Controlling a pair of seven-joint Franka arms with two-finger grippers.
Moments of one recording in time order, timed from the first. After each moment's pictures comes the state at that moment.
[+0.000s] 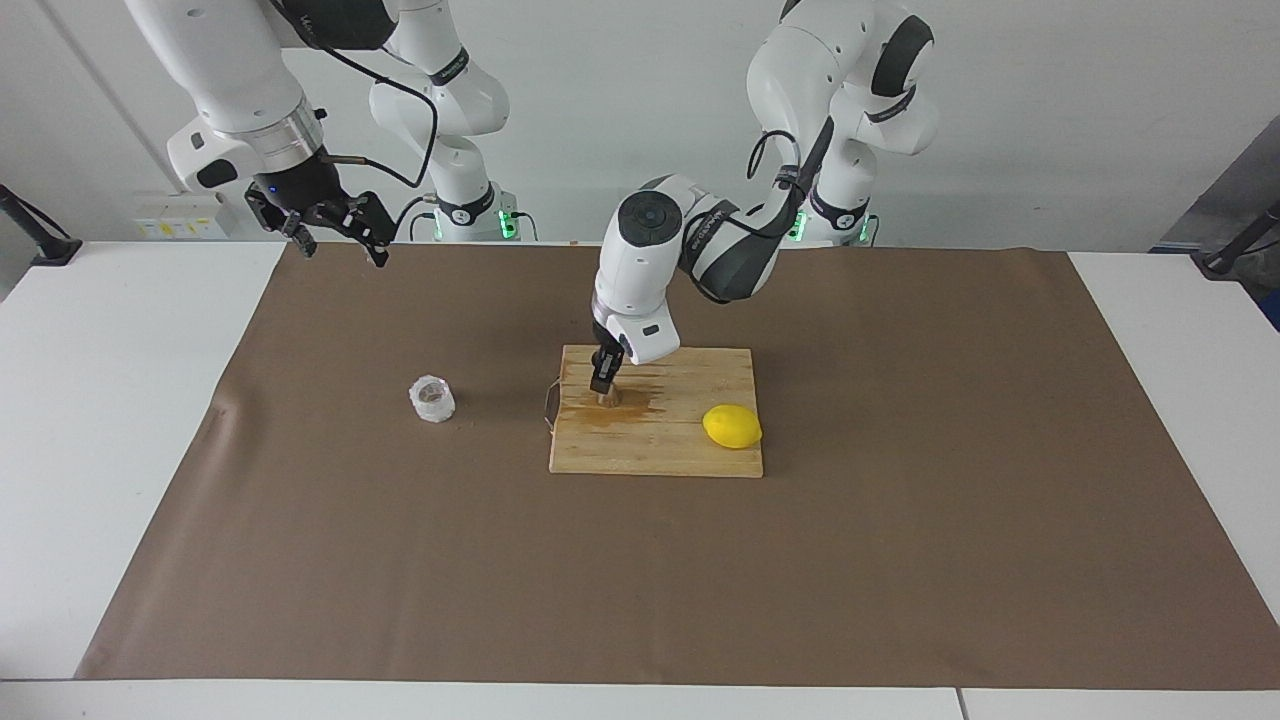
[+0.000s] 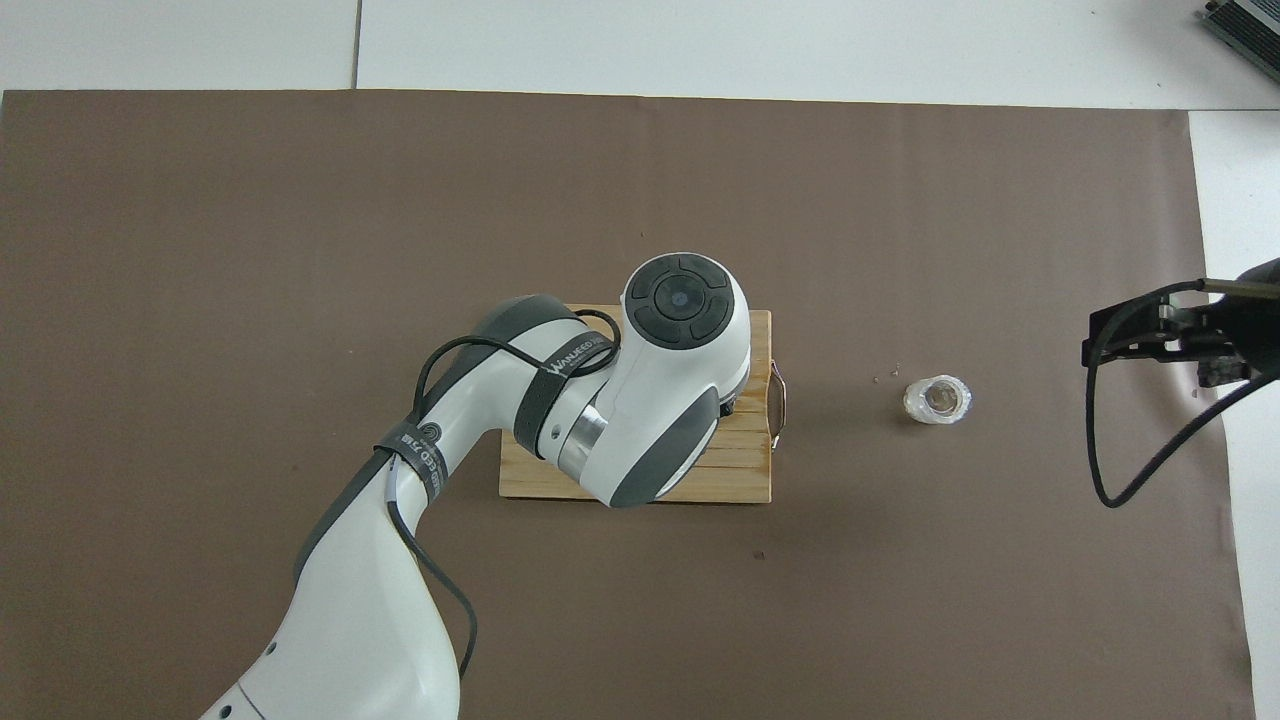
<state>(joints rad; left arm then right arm) -0.67 0.51 -0.12 -1.47 -0.15 2.03 -1.93 0.00 -0.04 0.01 -1.60 0.01 1.49 0.20</state>
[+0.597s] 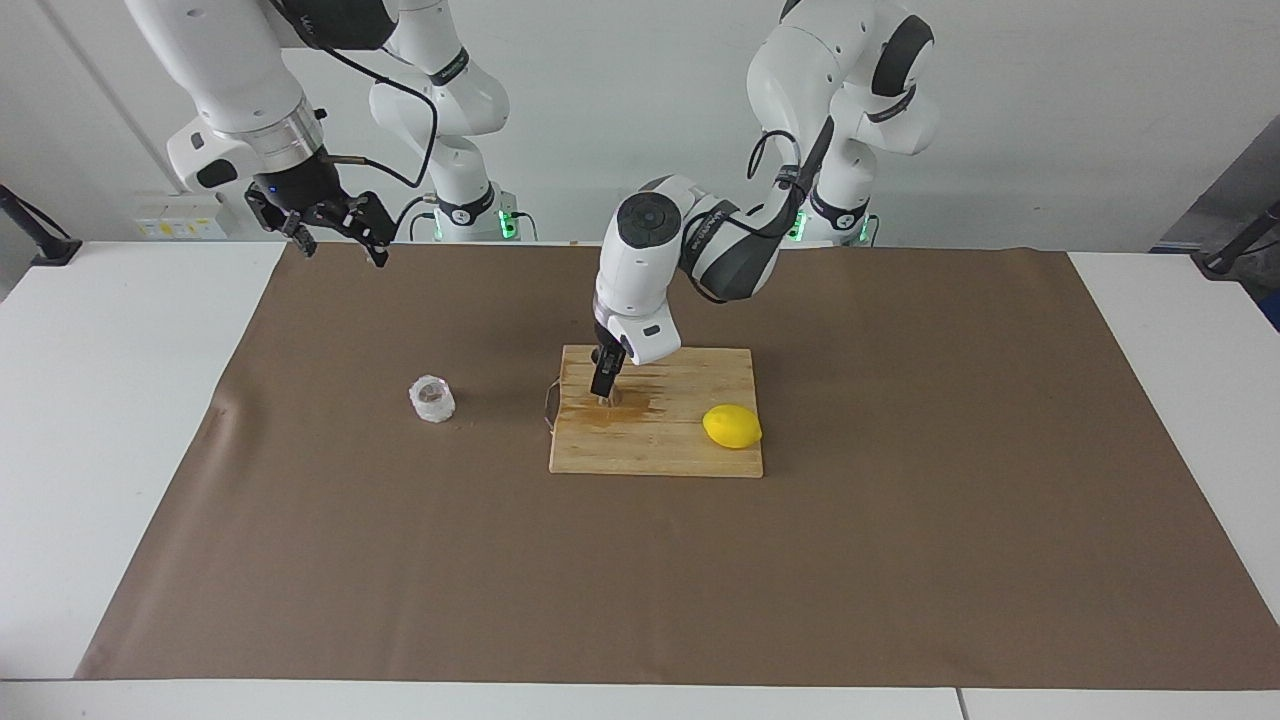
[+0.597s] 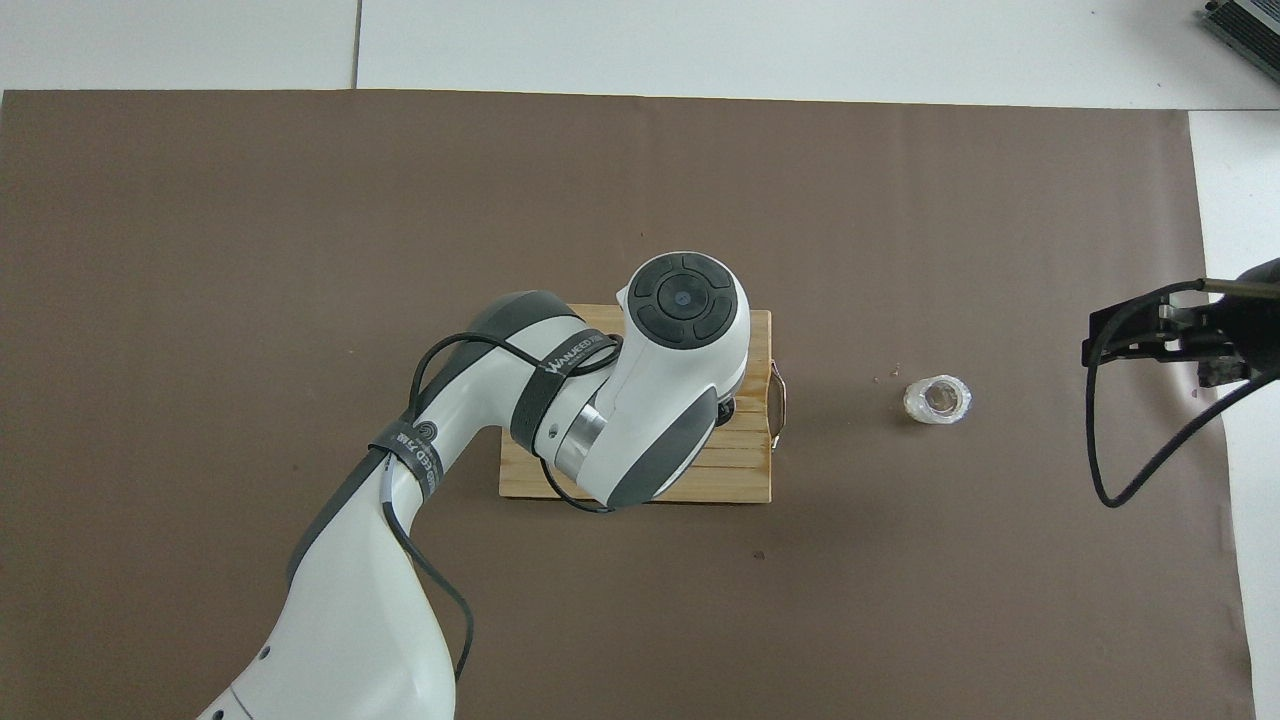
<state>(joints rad) -0.67 0.50 -0.11 -1.47 -0.11 2.00 -1.93 0.00 -0.04 0.01 -1.60 0.01 1.49 0.20</state>
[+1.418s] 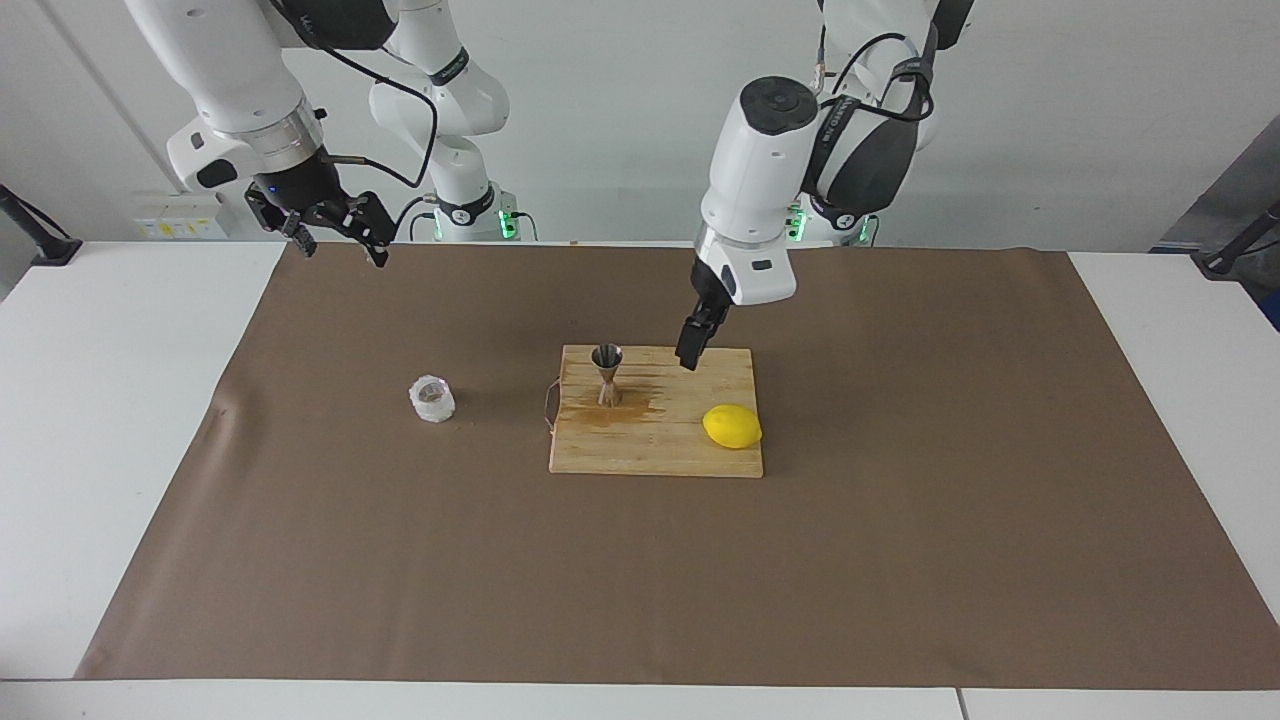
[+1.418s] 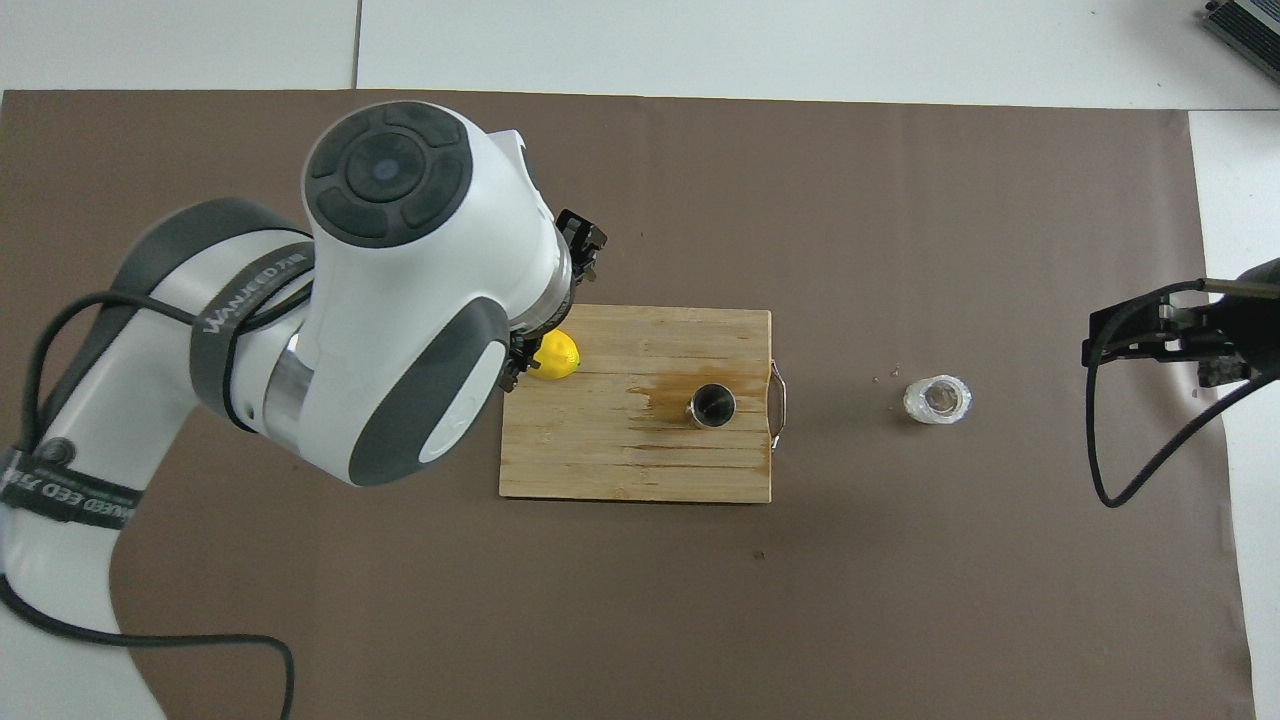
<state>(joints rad) -0.46 0.24 -0.09 -1.46 -0.06 1.80 -1.44 0.00 -0.04 0.01 -1.60 0.01 1.49 0.20</state>
